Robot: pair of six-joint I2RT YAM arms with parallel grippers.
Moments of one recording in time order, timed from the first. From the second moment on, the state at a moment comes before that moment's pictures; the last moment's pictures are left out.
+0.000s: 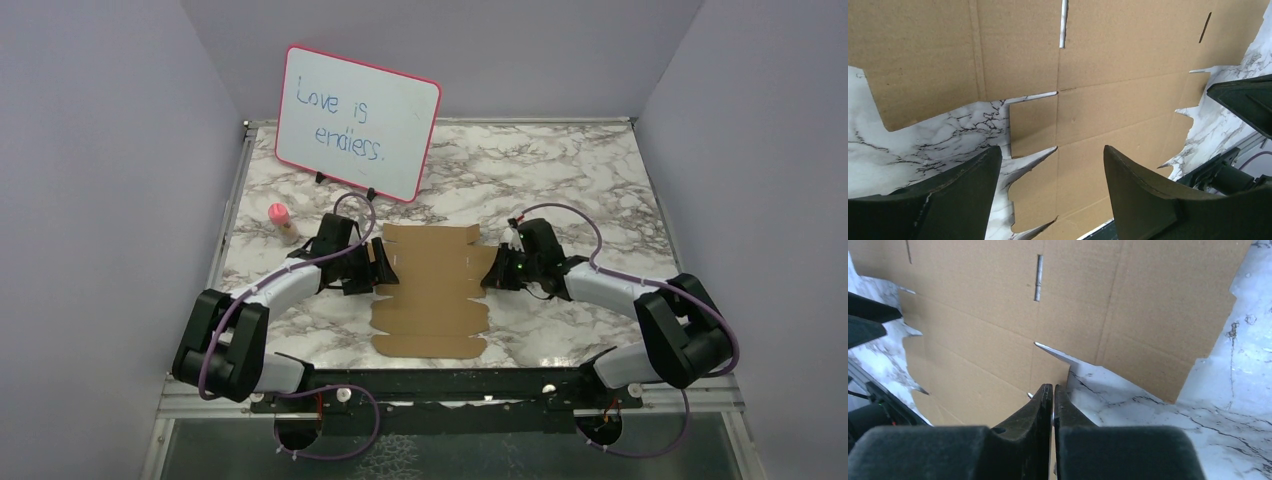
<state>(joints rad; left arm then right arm) -0.32 1.35 0.61 -0.24 0.38 -0.57 0.48 1.41 0.56 0.01 -0.30 0.59</state>
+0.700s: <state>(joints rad) -0.35 1.39 0.62 -0.20 0.38 -0.58 0.48 1.41 0.63 -0.07 -0.26 0.57</state>
